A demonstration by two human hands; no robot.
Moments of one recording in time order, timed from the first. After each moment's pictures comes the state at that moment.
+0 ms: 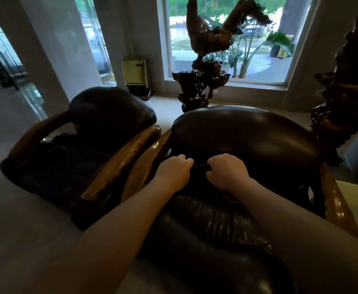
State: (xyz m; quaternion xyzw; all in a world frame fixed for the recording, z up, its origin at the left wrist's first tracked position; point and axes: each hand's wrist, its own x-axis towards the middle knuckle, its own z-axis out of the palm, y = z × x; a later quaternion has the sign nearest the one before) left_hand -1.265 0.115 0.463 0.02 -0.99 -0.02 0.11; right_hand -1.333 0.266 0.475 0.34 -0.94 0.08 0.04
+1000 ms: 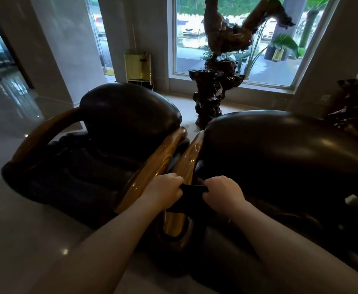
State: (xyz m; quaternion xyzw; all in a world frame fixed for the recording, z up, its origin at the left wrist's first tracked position) left_hand -1.193 -0.235 0.411 -0.01 -0.99 -0.12 0.06; right_hand -1.258 -0.057 0.418 0.30 -0.95 0.09 -0.02
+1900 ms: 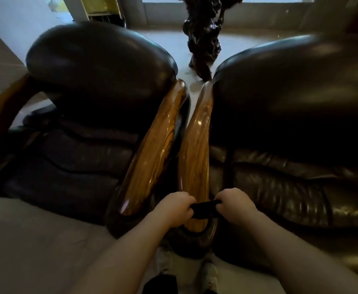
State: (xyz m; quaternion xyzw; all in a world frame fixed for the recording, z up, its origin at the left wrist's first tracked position) left_hand -1.312 -0.339 0.262 -0.07 -0.94 -0.22 -0.24; right_hand -1.369 -0.156 0.237 0.14 -0.93 0.13 -0.31
